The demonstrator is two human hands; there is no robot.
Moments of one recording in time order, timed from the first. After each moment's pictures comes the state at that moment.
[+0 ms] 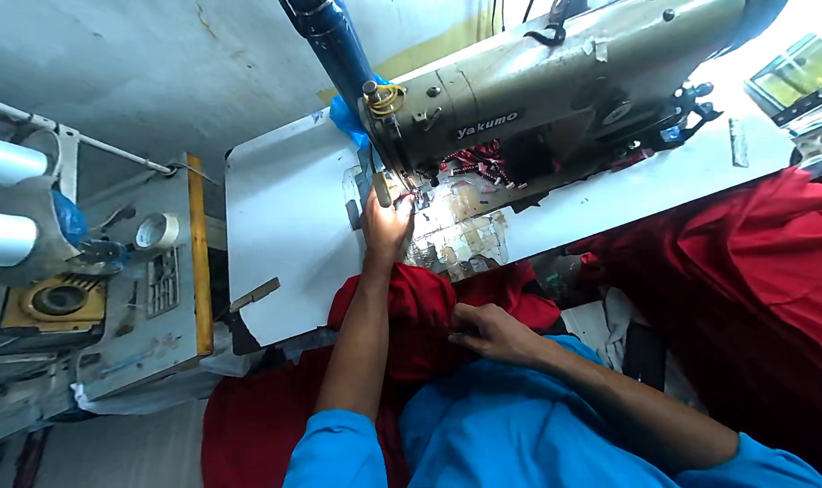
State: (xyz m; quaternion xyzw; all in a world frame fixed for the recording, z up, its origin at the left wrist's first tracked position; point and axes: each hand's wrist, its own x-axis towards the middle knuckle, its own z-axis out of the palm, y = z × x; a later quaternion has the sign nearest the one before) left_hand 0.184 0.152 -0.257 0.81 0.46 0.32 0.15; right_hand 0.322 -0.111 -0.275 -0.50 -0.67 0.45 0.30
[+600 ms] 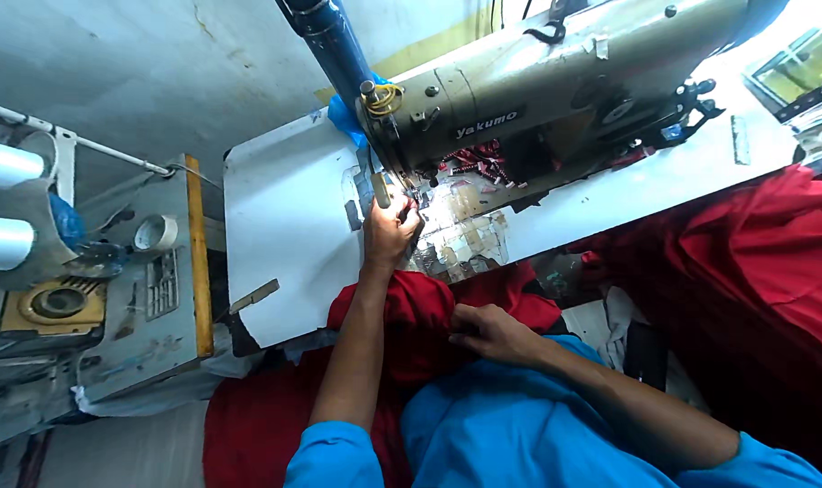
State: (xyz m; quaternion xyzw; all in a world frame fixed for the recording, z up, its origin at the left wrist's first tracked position) left_hand 0.169 0.118 -0.248 0.87 0.38 0.30 0.12; right_hand 0.322 -0.112 -0.281 -0.50 -0.67 0.45 0.31
